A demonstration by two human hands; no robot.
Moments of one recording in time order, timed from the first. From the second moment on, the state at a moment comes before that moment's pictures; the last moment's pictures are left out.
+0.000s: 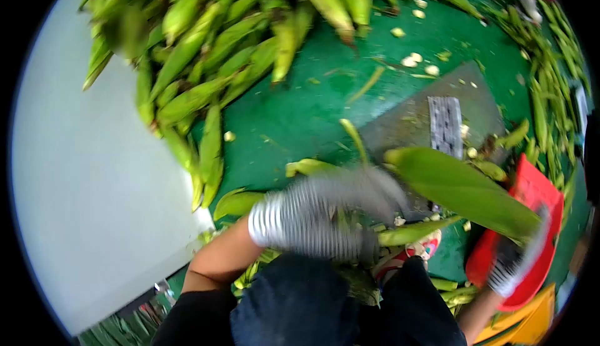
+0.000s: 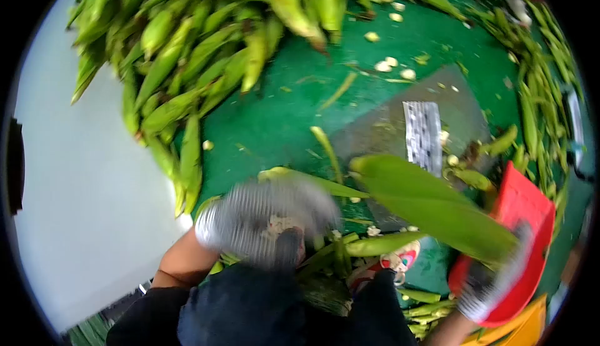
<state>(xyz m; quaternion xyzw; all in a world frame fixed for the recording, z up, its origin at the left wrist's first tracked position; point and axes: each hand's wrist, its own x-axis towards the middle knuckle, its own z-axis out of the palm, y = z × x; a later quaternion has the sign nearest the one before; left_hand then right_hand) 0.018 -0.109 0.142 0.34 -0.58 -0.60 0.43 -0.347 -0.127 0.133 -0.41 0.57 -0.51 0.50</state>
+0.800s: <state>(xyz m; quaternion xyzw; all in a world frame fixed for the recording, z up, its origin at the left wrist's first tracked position) 0.222 -0.102 0.002 0.72 -0.54 -0.32 0.30 -0.367 -0.077 0.018 -0.72 0.67 0.03 0.20</state>
